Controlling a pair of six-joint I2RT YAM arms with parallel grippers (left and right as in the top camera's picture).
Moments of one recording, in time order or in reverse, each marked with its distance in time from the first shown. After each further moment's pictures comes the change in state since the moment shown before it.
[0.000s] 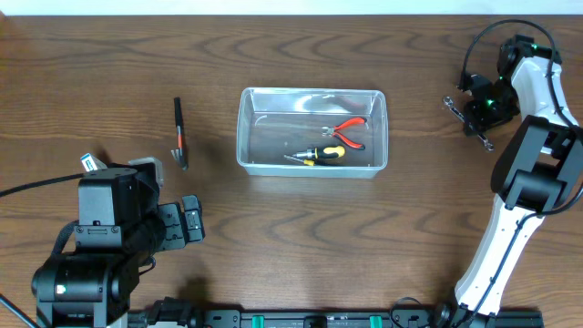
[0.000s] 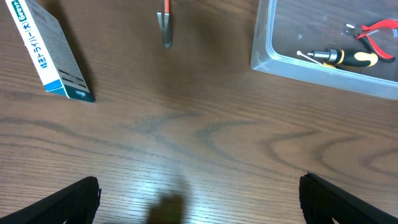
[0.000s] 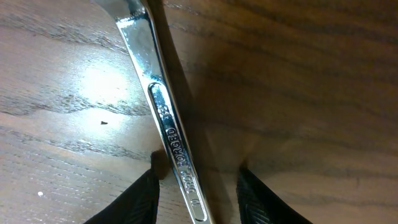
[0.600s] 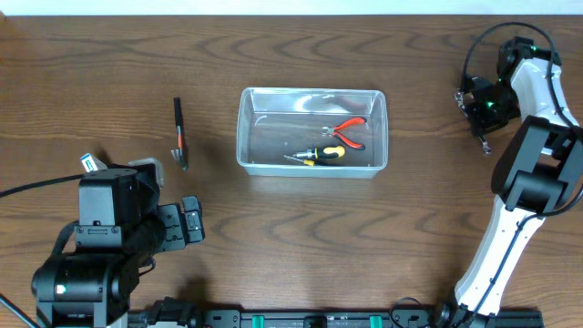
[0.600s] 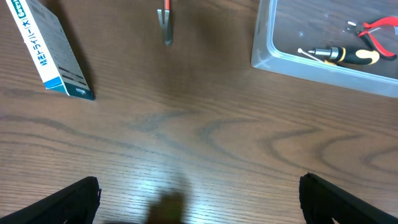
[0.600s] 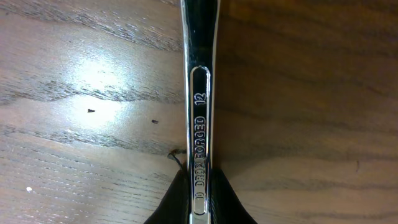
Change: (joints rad) left arm 0.000 0.000 0.000 -0.008 0.000 0.000; right arm 0.010 -0.013 -0.026 0.006 0.040 0.018
